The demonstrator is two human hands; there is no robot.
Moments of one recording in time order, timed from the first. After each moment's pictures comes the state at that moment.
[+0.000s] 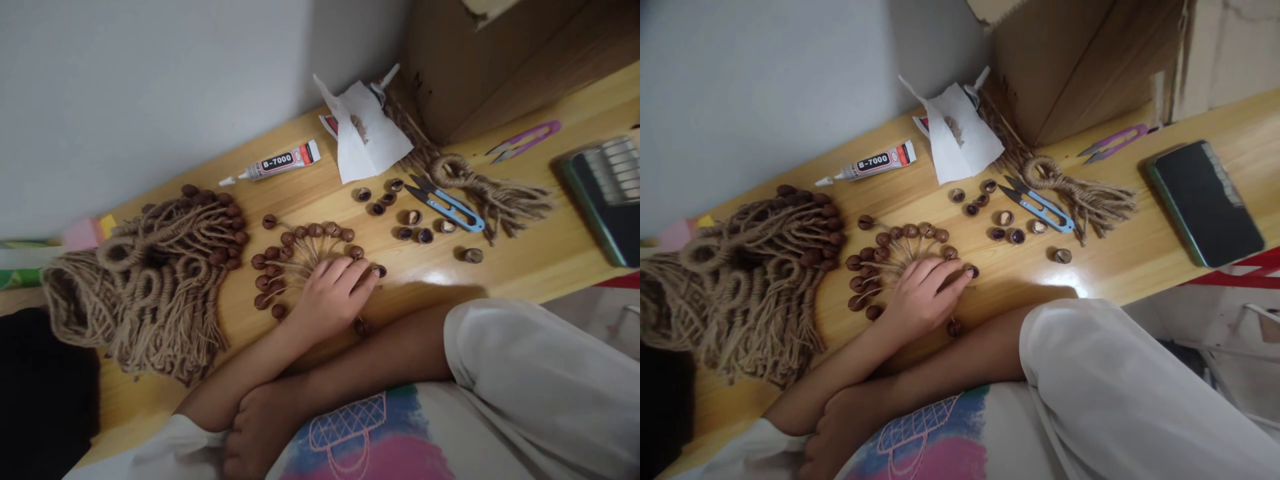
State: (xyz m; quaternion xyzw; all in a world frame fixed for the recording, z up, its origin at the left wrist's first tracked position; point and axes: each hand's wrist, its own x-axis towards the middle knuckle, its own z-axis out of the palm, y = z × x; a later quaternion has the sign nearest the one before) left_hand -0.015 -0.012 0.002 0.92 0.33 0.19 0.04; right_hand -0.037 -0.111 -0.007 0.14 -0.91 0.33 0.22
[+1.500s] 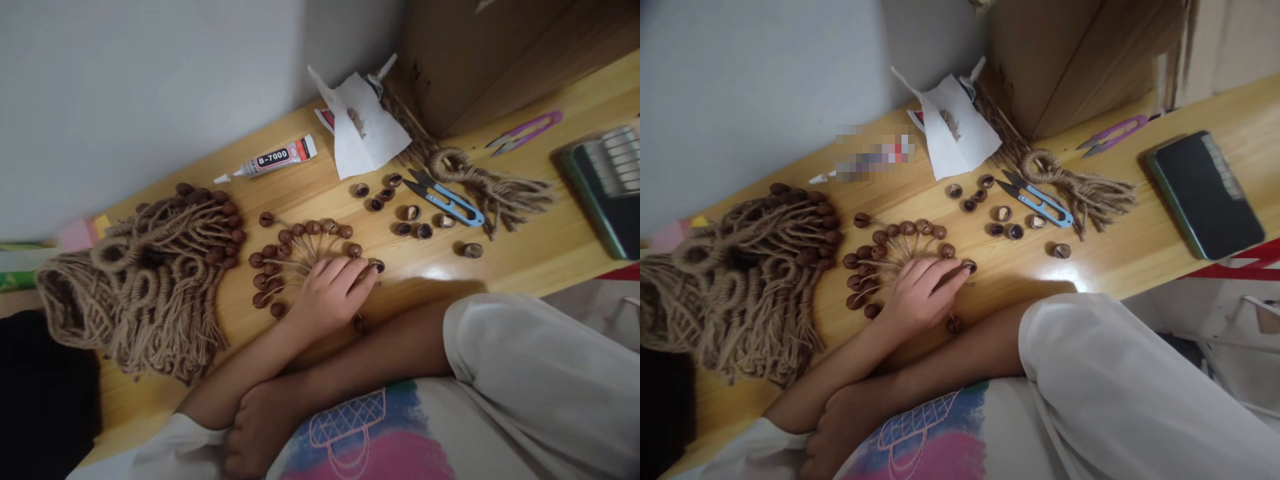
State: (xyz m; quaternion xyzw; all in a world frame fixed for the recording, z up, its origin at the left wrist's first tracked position) left_hand -0.015 -0.012 0.002 0.92 0.32 0.22 0.04; right_hand -0.030 -0.105 0.003 0.13 -0.93 0.31 0.16
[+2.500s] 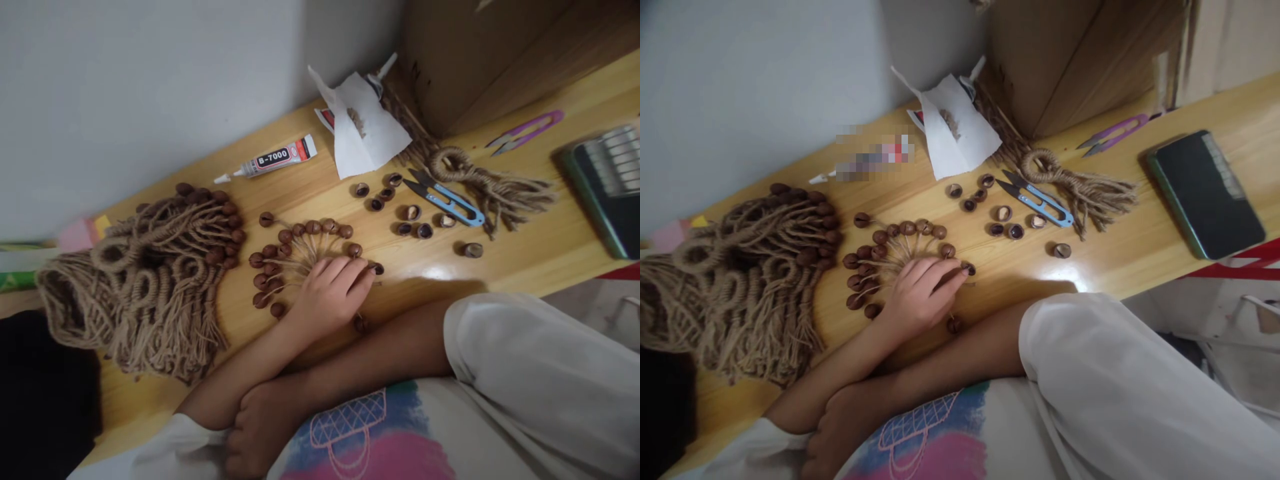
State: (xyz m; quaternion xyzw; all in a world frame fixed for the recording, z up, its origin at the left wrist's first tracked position) left_hand -0.014 -0.012 0.003 0.92 0.33 0.22 0.05; right_hand -0.031 -0.108 0.000 0.13 -0.92 0.32 0.18
